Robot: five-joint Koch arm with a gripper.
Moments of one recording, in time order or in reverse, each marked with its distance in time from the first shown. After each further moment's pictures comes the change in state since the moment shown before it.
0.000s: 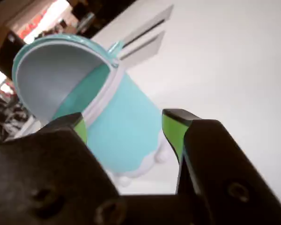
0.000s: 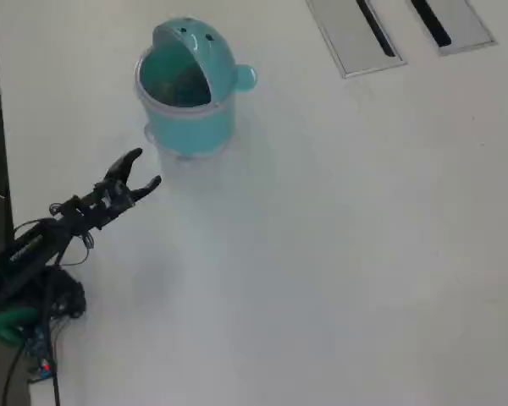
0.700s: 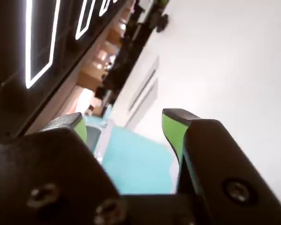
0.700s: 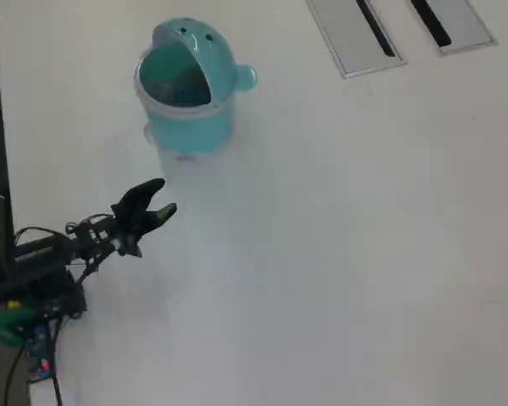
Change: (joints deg) arm 13.1 0.7 18.8 -27.2 22.6
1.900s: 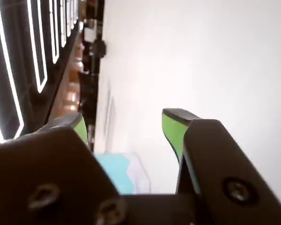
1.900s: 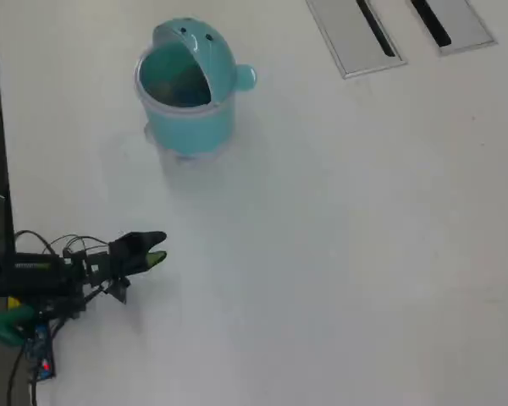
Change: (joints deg) arm 10.9 2.5 27.5 -11.2 15.6
